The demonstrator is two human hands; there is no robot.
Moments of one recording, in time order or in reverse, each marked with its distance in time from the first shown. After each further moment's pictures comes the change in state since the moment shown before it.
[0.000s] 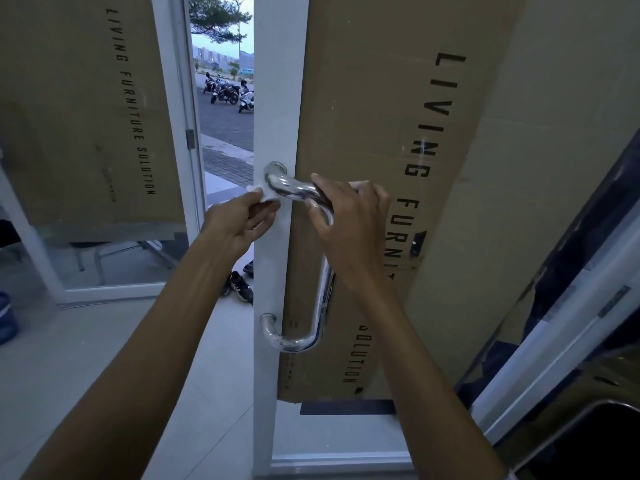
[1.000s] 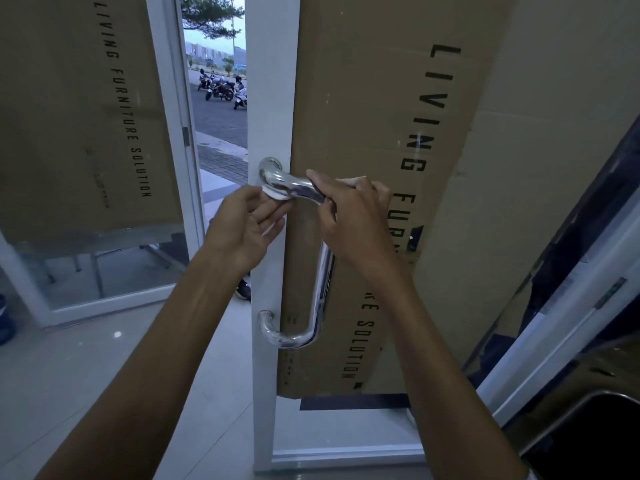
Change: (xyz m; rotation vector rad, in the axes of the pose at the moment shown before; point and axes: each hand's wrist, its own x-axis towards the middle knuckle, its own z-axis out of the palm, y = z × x) left_hand -0.047 -0.011 0.018 -0.029 -0.146 0.020; right_hand 0.009 0.007 -0.022 0.037 -0.249 0.038
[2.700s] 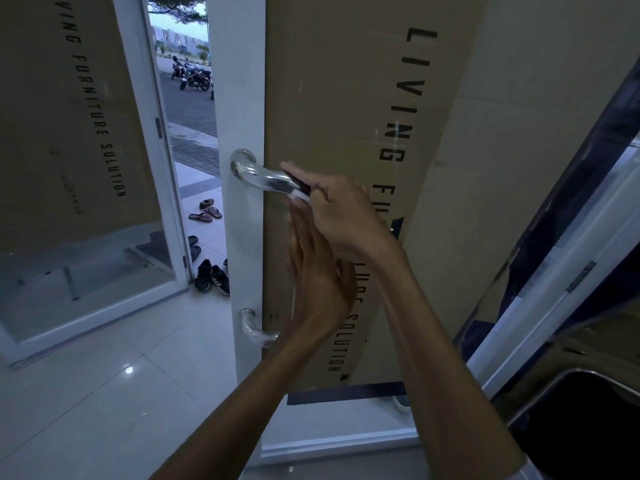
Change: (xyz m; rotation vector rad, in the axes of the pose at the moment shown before) left_hand -0.005 -0.157 0.045 1.098 0.029 0.739; right_hand 0.010 0.004 -0.022 0.309 -0.283 0.185
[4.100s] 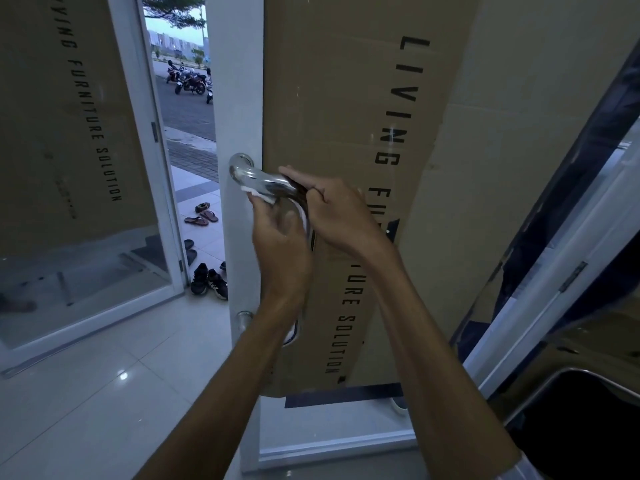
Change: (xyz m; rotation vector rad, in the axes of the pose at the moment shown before) left_hand 0.036 0.026 -0.052 -0.641 0.289 -0.224; right_hand 0.003 0.000 -0.001 -0.045 0.014 -0.046
